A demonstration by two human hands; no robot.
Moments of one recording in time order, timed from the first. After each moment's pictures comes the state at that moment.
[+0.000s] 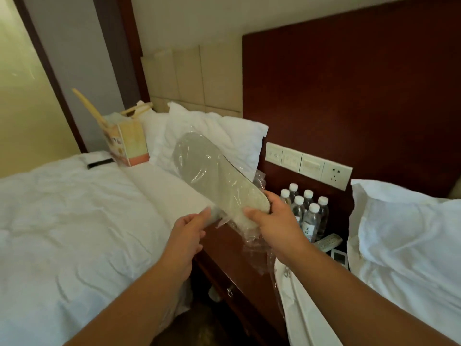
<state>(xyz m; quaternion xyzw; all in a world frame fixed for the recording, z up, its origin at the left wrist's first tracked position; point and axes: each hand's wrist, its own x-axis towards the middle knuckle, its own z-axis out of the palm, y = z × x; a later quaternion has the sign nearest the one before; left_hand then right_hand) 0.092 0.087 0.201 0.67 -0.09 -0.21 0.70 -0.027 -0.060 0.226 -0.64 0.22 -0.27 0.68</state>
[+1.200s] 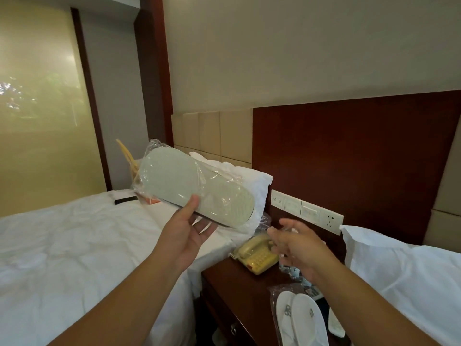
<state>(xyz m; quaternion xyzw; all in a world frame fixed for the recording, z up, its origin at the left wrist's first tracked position) 0.045 0.142 0.328 0.37 -0.17 -0.27 0.87 -0.114 -0.048 0.311 -0.64 0.27 -0.21 0.68</state>
